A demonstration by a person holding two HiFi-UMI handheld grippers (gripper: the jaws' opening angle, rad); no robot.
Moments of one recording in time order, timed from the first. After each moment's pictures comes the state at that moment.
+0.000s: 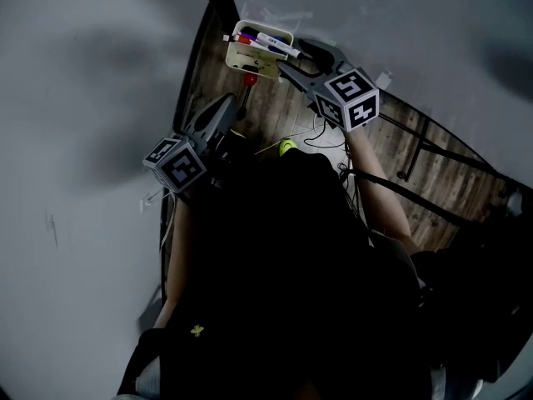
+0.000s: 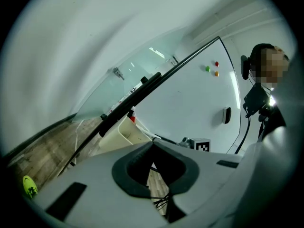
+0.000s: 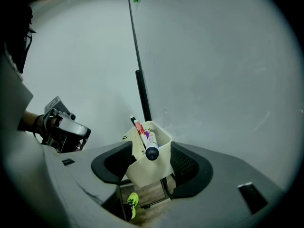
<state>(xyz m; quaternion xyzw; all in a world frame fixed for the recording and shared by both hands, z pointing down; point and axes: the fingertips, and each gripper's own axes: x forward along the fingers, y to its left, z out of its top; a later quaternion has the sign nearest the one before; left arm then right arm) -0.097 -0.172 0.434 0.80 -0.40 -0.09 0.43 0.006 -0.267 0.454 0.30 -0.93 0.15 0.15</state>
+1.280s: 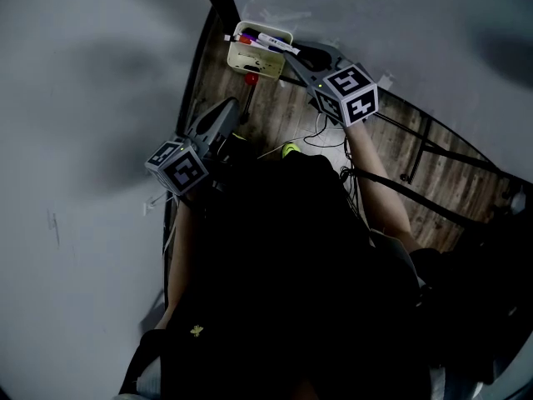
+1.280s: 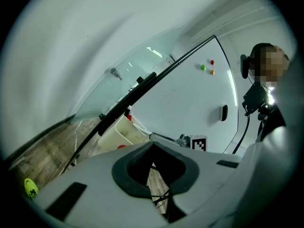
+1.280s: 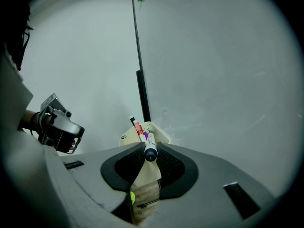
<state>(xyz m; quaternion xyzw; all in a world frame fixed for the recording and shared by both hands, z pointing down) -0.094 -0.158 0.427 0.81 -0.40 -0.09 0.42 0.007 -0.267 0.451 0.30 -0.93 0.14 0.16</state>
